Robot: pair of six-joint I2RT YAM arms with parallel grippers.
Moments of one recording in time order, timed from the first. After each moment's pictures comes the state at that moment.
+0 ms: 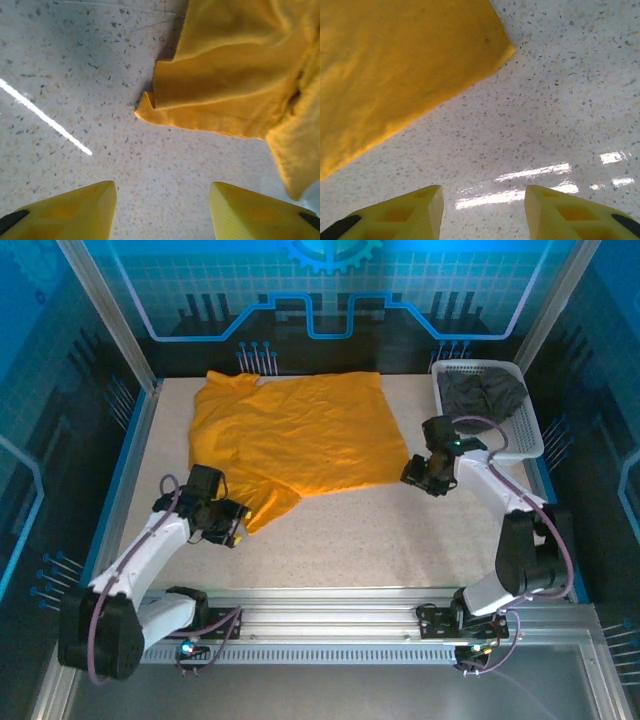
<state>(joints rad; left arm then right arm) -0.14 1.12 0.67 -0.76 0.28 -1.35 0.19 1.54 1.10 -0.80 -0.10 0.62</state>
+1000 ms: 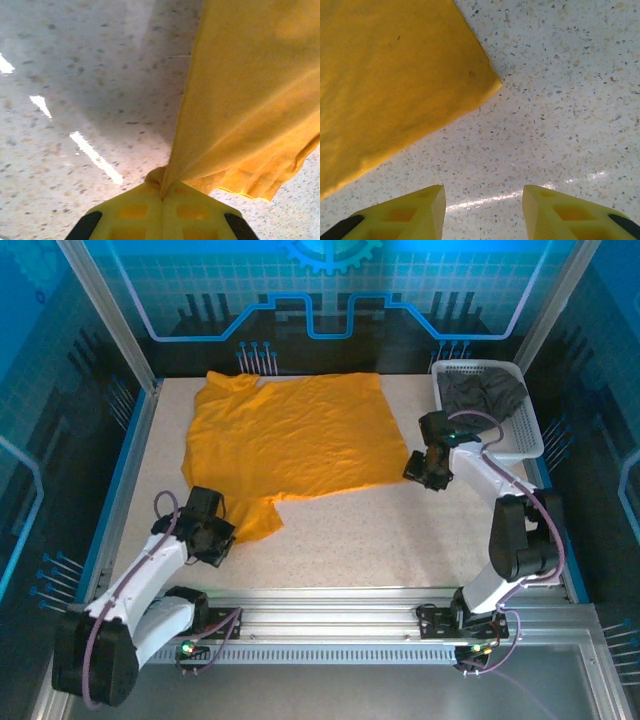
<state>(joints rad) -0.15 0.92 0.49 -0.81 0.09 -1.32 0.18 1.64 1.15 -0.78 -0.02 0.60</state>
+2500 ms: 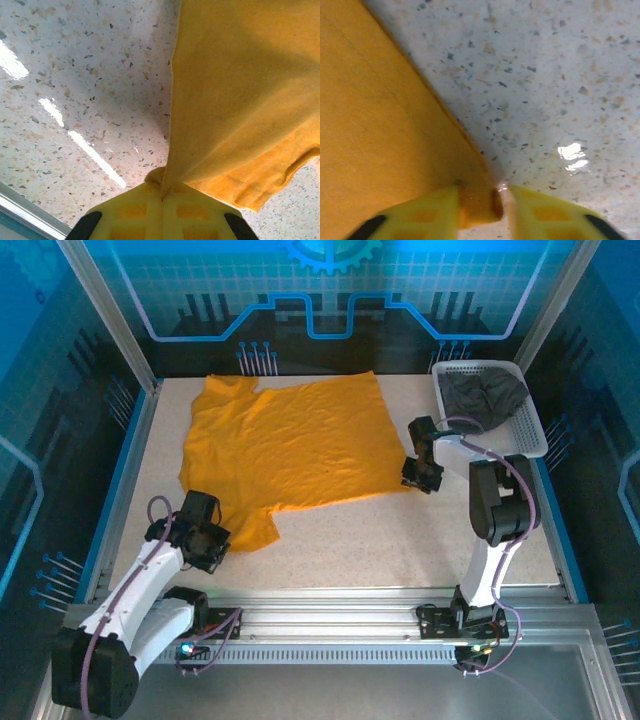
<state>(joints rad) -0.14 0.88 0.51 -0.92 0.08 -1.31 0.17 1.89 1.22 -0.74 0.02 0.59</state>
